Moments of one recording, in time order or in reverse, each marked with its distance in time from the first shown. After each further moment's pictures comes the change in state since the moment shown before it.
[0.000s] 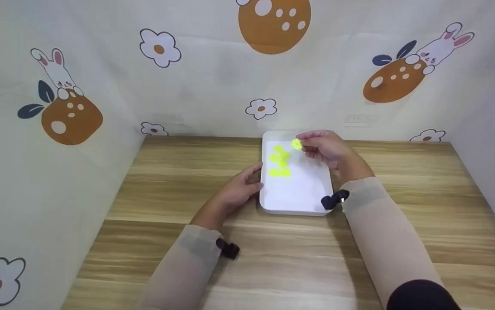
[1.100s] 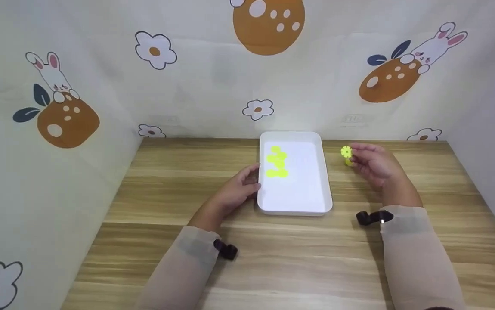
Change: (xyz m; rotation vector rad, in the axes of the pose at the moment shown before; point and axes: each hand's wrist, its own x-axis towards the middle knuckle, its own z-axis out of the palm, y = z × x) left_hand 0.004 -0.005 -0.003 -0.060 -0.009 -0.005; right_hand -0.071 0.042 -0.103 0.350 0.128 -0.059
